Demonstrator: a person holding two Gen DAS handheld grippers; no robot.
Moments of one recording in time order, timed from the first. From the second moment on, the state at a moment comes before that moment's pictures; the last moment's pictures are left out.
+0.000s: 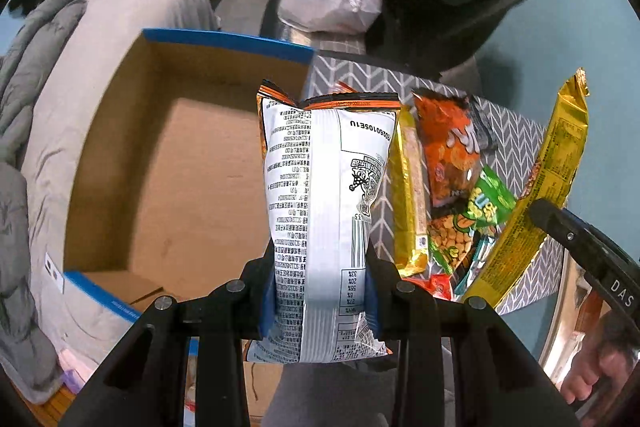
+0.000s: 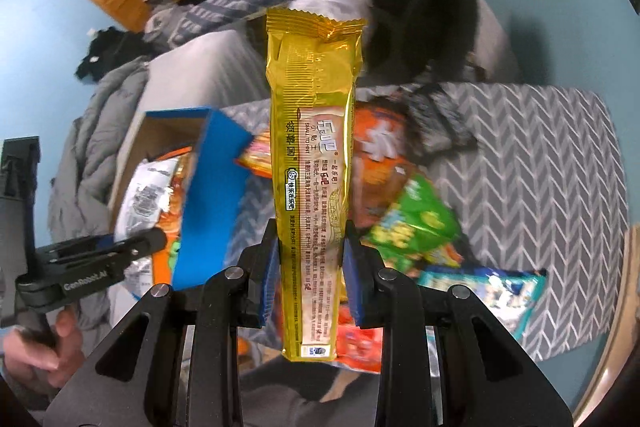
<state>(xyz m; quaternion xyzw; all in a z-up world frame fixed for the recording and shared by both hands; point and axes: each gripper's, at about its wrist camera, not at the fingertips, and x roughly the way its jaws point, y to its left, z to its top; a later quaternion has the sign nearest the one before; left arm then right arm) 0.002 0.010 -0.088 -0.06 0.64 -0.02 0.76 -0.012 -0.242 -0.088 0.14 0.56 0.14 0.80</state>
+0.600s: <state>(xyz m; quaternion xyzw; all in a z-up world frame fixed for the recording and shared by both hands) -0.017 0.114 -0.077 -0.12 0.62 0.09 0.77 0.027 -0.106 -0.070 0.10 0.56 0.29 0.77</state>
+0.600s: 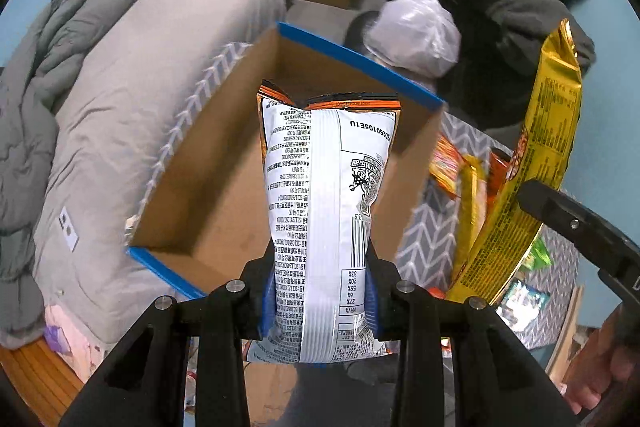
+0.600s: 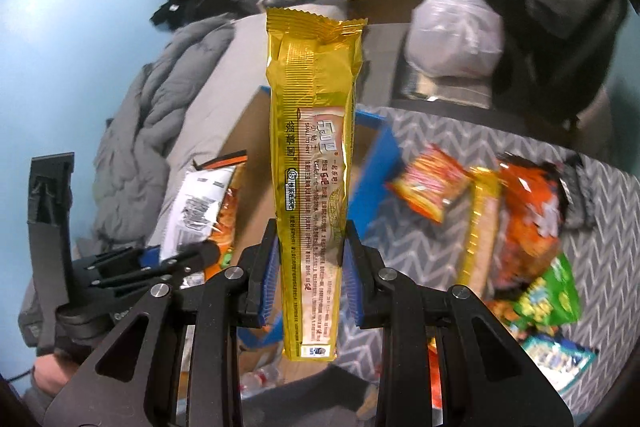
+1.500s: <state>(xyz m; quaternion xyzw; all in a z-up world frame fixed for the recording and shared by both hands) -0.017 0.165 -0.130 -0.11 0.64 0.14 0.75 0.050 0.012 -0.144 0.07 0.65 0.31 0.69</state>
